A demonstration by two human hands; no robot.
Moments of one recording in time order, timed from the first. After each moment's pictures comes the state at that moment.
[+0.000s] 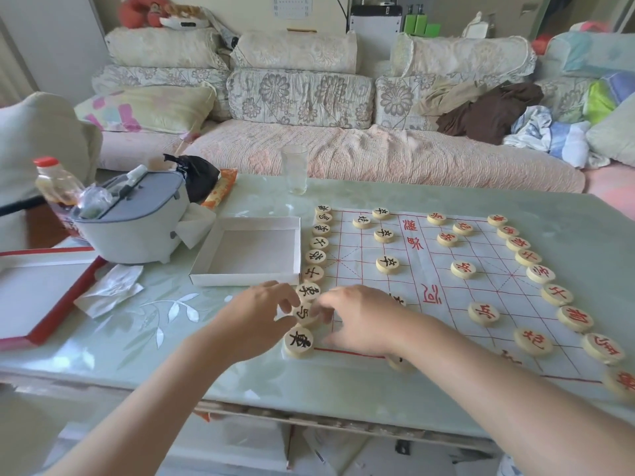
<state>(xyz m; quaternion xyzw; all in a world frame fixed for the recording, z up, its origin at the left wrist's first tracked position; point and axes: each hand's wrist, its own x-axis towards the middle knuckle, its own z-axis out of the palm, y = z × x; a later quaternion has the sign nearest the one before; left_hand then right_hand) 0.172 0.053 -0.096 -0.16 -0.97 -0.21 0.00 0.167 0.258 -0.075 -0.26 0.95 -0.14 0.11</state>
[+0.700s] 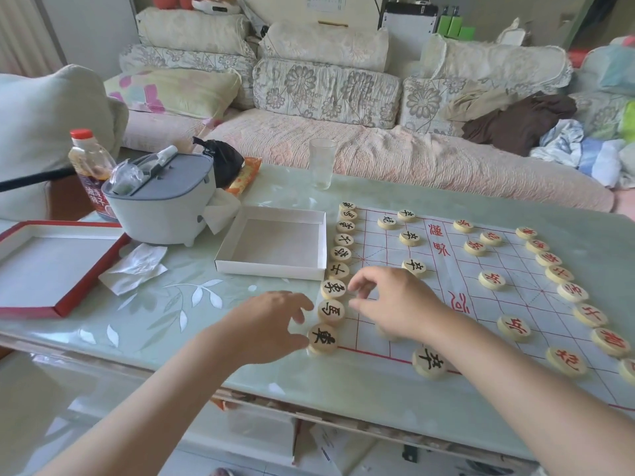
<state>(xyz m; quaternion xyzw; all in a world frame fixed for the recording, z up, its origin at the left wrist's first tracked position) 0.184 0.029 -0.102 -0.14 -0.97 -0.19 -0.08 0.152 0.253 -0.077 -0.14 0.96 -0.22 0.04</state>
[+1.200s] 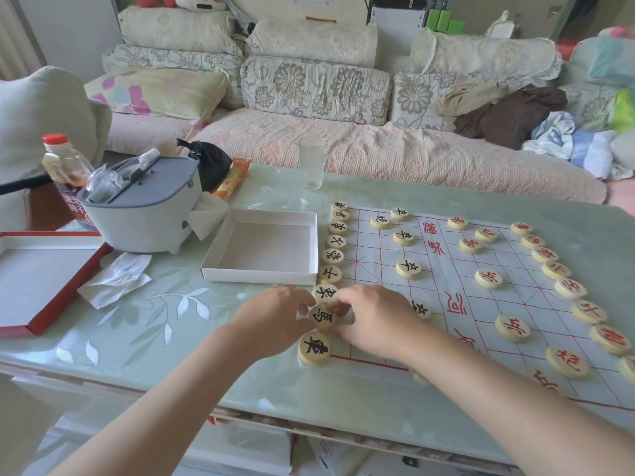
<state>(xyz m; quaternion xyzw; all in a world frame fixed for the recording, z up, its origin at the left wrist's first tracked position) 0.155 0.050 -0.111 -0.12 -0.97 -0.20 -0.02 0.147 0.242 -0.102 -0.19 0.97 -0.16 0.05</state>
